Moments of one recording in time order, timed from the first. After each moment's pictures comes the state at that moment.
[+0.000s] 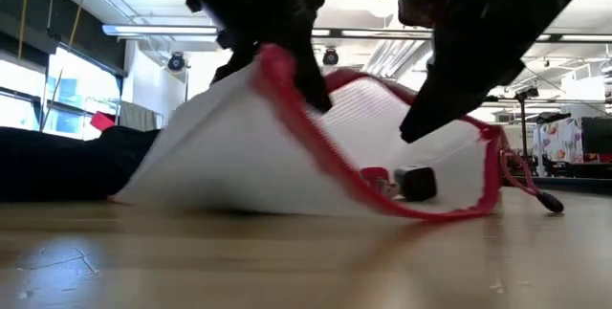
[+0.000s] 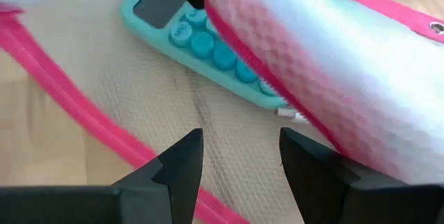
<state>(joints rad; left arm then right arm) -0.32 1.84 1.20 -0.27 -0.29 -0.89 0.45 1.70 0.93 -0.22 0.41 0.65</state>
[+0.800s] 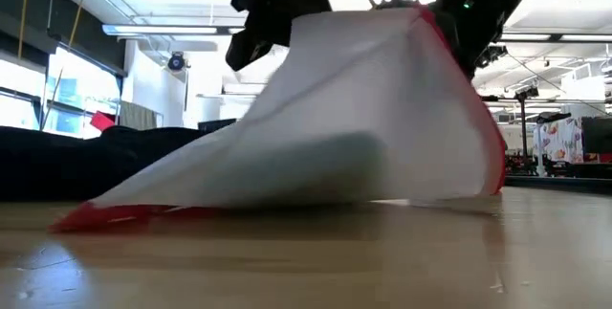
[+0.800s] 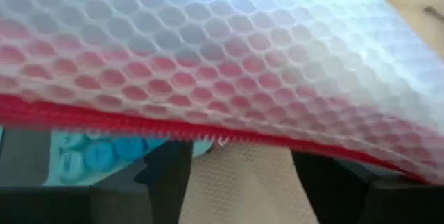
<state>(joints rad) -0.32 1.80 1.27 -0.25 -0.30 -0.80 0.27 1.63 0.93 -0.32 0.35 0.71</state>
